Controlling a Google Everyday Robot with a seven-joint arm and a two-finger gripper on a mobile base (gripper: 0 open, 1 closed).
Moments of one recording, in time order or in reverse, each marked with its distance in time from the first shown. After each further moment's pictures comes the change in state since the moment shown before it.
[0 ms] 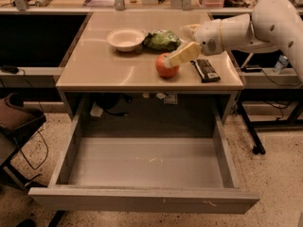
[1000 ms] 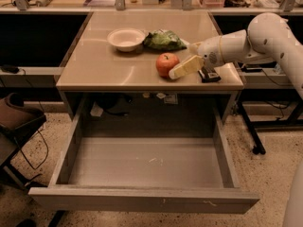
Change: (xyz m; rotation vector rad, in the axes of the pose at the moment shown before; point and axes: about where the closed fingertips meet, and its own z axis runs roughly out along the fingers) arm 0.069 -0.025 0.011 0.029 0.102 0.128
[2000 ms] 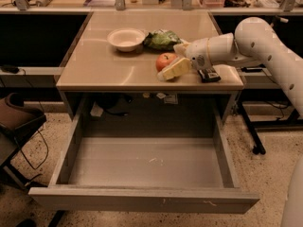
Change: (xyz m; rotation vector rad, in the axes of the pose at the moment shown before) arm -0.015 0.023 0.031 -0.063 -0.056 -0.047
